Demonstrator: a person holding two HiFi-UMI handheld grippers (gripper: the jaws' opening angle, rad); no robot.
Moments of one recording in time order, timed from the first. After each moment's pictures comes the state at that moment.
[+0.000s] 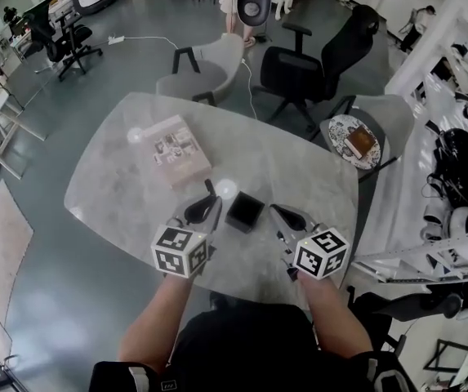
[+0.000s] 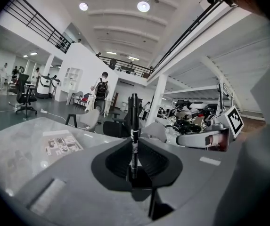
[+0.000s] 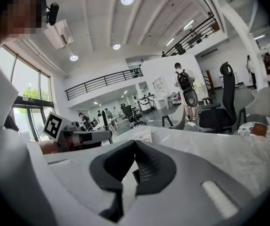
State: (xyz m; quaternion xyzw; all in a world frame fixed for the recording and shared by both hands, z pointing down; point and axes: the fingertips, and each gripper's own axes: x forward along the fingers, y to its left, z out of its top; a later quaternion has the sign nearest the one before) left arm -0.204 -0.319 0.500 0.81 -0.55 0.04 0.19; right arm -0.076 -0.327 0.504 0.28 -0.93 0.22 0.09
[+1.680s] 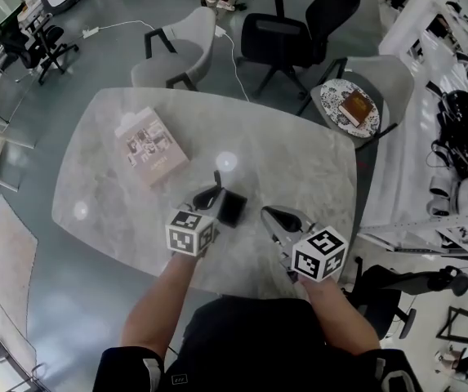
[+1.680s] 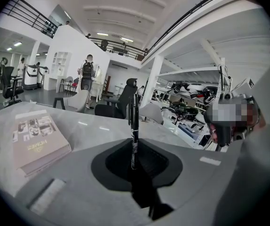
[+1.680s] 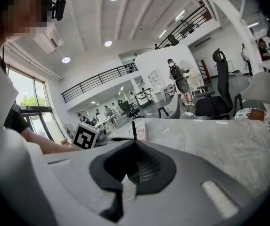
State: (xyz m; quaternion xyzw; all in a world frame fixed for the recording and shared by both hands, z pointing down) left arm -0.136 -0.403 0.627 0.83 -0.49 0.13 0.23; right arm -0.031 -0.354 0.554 0.28 -0.91 0.28 0.11
